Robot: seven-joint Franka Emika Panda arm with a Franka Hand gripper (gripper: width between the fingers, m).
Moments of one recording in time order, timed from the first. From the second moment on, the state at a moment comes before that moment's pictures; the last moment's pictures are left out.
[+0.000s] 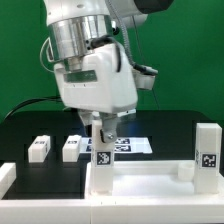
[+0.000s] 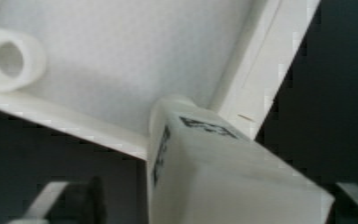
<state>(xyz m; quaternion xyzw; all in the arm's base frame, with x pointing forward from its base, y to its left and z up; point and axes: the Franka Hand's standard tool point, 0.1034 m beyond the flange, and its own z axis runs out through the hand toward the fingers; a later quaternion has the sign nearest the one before) 0.632 -0.051 0.111 -0.86 0.50 0.00 0.09</state>
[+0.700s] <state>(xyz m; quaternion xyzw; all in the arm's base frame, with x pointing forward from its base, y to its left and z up) 0.626 -0.045 0.110 -1.00 0.07 -0.03 0.05</state>
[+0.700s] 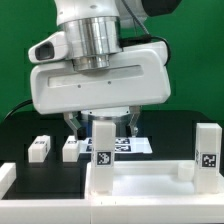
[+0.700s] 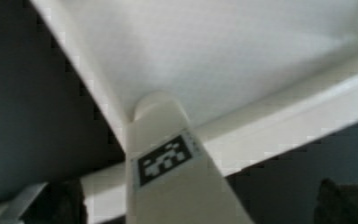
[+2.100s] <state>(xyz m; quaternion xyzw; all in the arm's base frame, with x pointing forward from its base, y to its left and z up) 0.632 -0.039 0.107 -0.76 0.64 0.04 0.08</state>
